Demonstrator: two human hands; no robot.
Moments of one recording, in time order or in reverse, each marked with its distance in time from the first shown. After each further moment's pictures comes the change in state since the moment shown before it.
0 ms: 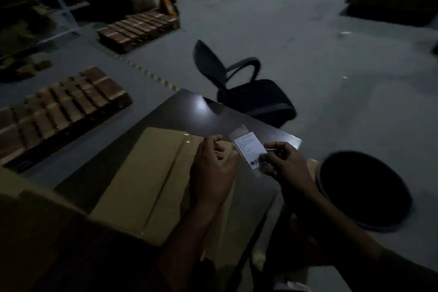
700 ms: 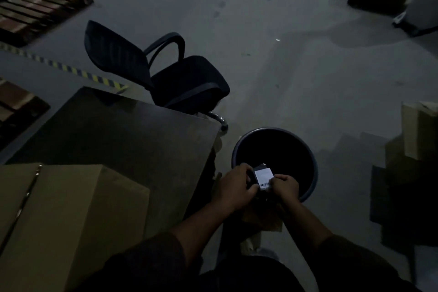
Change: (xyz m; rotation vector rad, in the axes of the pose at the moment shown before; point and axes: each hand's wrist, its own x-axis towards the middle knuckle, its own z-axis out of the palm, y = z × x) left_hand -0.068 0.054 0.301 0.199 -0.885 0.120; right_hand 0.083 0.127 -0.289 -0.212 0.692 0.460
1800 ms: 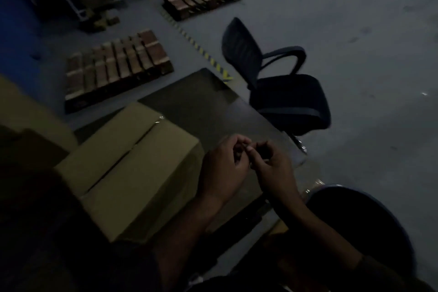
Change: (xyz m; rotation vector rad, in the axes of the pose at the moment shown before) left_hand -0.088 -0.017 -0.170 -0.184 0.913 -0.234; right_hand -0.174 -0.128 0.127 -0.139 -0.918 -0.933
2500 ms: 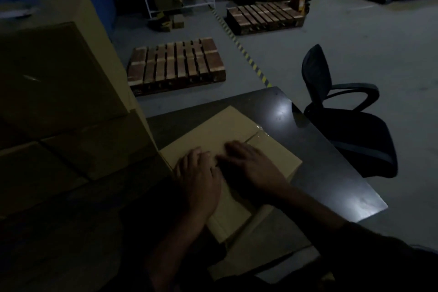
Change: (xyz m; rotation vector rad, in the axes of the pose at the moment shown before) left_hand -0.043 -0.182 -0.180 0.560 0.378 -0.303; right_hand 0.029 -0.031 0.227 -0.978 -0.702 -0.834
